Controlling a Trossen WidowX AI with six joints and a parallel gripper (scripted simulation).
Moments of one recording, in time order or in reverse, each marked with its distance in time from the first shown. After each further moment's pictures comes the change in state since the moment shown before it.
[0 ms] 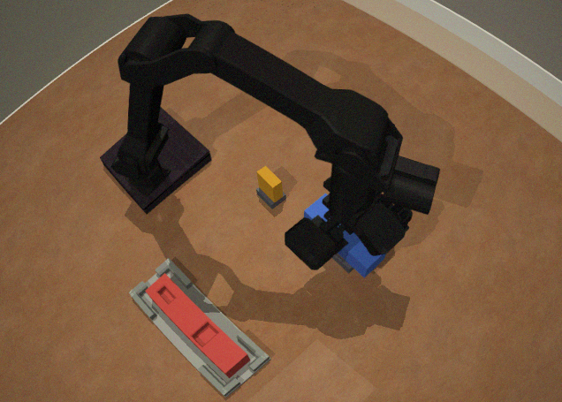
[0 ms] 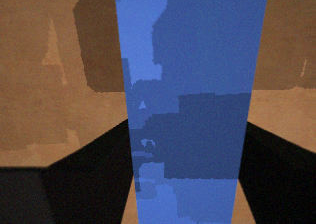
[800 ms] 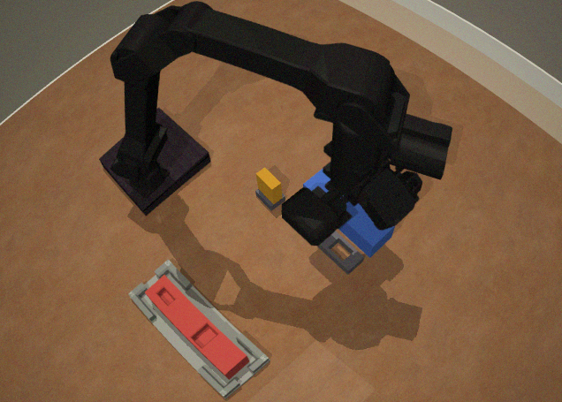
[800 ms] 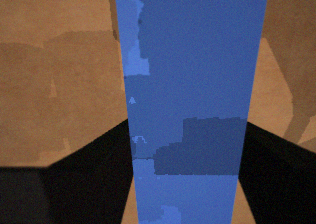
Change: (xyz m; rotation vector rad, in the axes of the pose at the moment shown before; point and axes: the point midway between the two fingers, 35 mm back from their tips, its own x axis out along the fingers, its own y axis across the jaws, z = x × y) arm -0.076 0.000 -0.001 -0.001 -0.004 0.003
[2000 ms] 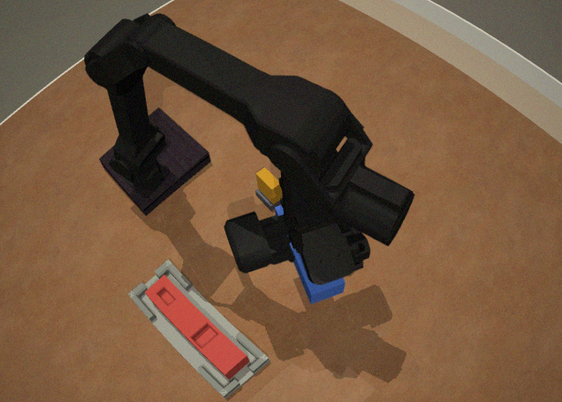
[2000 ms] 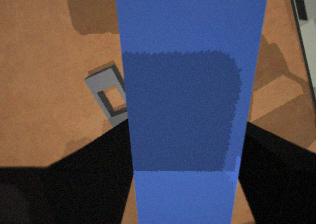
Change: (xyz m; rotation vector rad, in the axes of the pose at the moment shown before) arm -0.010 -0.081 0.009 0.391 0.002 0.000
